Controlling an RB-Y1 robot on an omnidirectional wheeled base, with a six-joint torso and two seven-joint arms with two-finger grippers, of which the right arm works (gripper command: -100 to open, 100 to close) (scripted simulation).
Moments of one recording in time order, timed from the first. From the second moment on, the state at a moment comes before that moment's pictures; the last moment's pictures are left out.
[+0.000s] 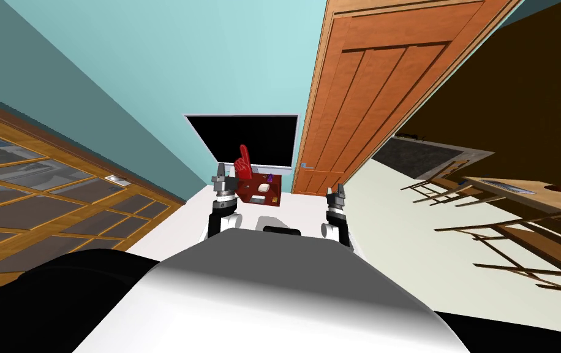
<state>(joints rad) 0.37 -0.08 -0.08 -1.80 -0.14 -0.56 -0.04</state>
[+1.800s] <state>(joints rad) 0.19 -0.10 -0.14 -1.30 -0.15 -0.66 -0.02</state>
